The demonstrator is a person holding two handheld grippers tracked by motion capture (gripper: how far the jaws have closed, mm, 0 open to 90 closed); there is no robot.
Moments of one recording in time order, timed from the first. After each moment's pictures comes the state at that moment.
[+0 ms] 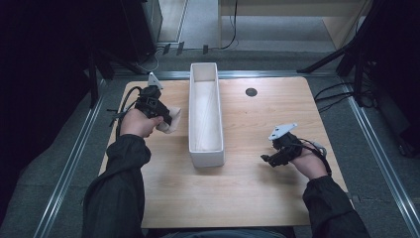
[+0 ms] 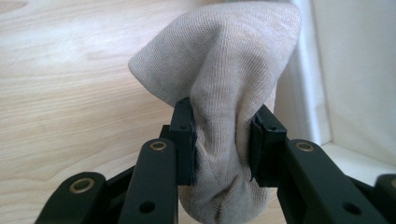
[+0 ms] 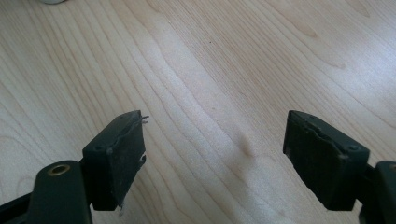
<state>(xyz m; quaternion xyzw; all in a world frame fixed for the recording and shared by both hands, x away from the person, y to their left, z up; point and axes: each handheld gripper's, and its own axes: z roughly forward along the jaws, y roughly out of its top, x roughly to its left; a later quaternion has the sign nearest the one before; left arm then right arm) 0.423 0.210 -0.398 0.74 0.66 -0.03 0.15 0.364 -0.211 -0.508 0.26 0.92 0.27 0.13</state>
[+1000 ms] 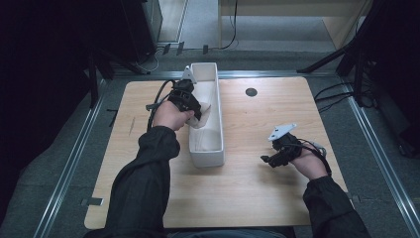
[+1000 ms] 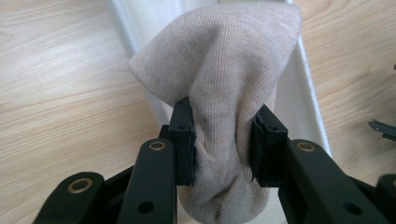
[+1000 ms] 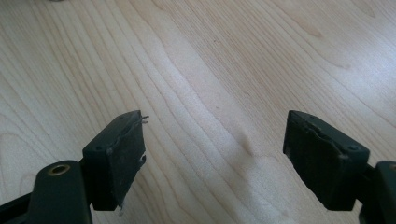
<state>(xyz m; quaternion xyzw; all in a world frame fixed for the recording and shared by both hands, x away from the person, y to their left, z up) 0.444 0.121 -0.393 0.77 0.61 -0.04 0.15 0.362 -0.211 -0.508 0.25 0.92 0.27 0.13</state>
